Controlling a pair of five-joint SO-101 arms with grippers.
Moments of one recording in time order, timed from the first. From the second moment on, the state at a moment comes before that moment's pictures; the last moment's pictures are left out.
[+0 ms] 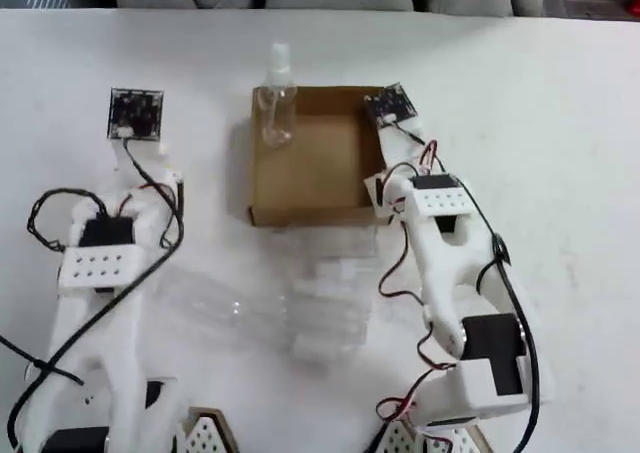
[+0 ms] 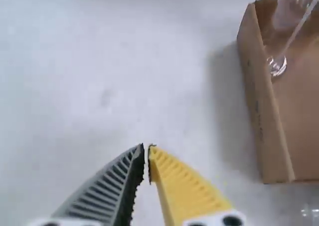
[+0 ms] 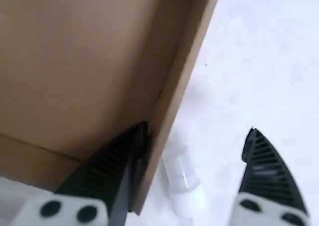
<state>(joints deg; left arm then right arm) -10.3 -31.4 50.5 37.4 -3.6 -8.4 0.5 31.6 32.9 18.7</state>
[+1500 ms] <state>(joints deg) 1.0 -26.1 26.5 101.1 -87.5 14.9 -33.6 60.5 49.9 18.7</state>
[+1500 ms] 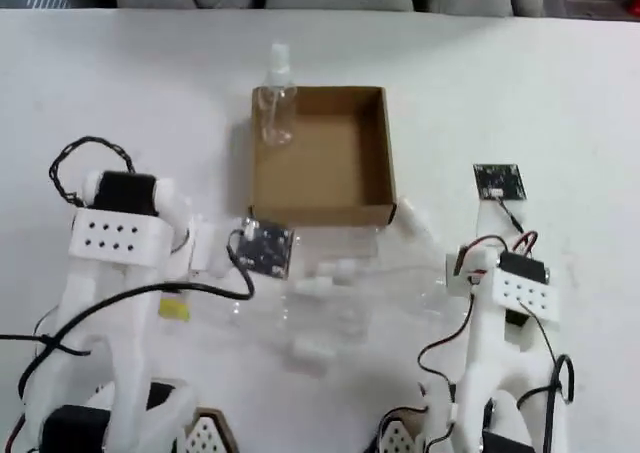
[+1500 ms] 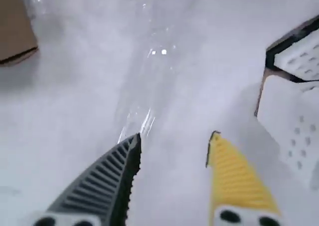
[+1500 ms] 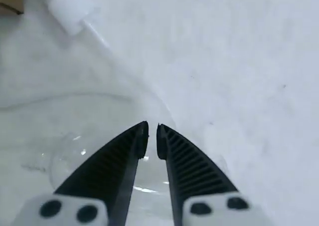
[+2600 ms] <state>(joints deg) 13.4 -26.1 51.3 68.9 -77.8 14.8 -34.7 62.0 47.6 18.8</state>
